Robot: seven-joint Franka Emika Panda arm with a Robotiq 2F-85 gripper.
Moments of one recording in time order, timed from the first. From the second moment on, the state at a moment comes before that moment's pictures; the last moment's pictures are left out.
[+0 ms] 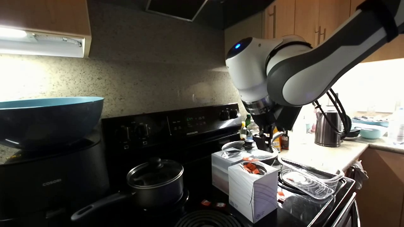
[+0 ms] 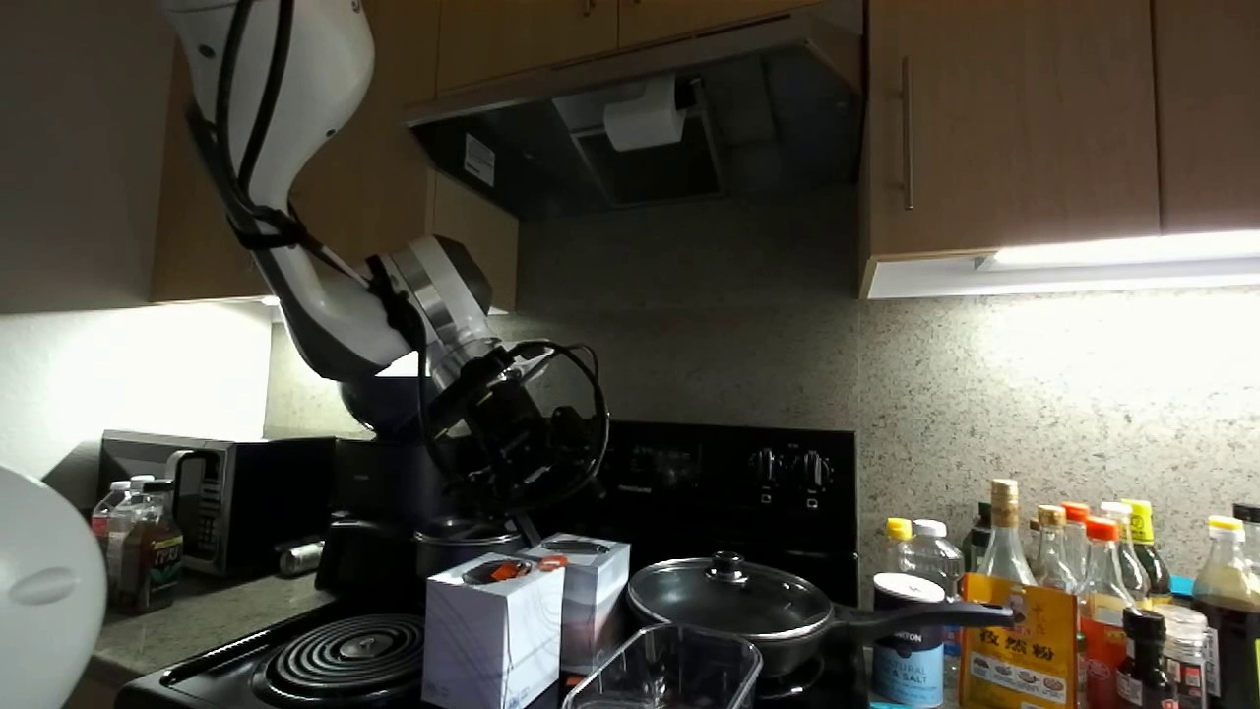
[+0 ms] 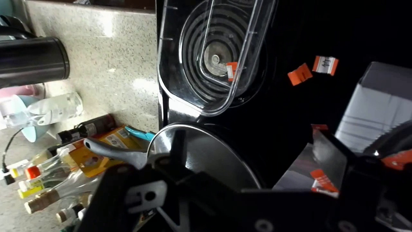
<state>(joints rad) 0.11 -0.19 0.13 -2.38 -0.71 2.01 0.52</state>
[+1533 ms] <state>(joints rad) 0.11 0.09 0.08 -2.18 -0.50 2.06 0.18</state>
